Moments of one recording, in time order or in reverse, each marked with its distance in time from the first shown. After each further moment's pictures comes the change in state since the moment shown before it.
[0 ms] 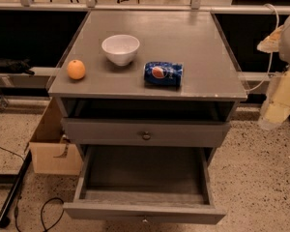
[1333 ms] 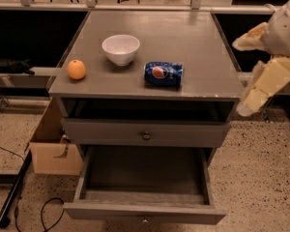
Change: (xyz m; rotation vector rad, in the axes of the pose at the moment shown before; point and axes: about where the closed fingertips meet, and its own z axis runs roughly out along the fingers) arm -0.038 -0.017 0.017 -0.112 -0.292 -0.024
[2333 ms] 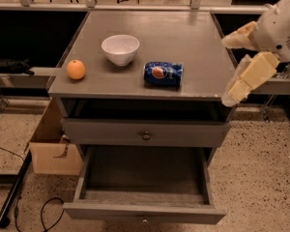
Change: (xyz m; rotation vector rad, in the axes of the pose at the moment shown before) arm -0.026 -0.016 0.018 -0.028 -0.164 0.041
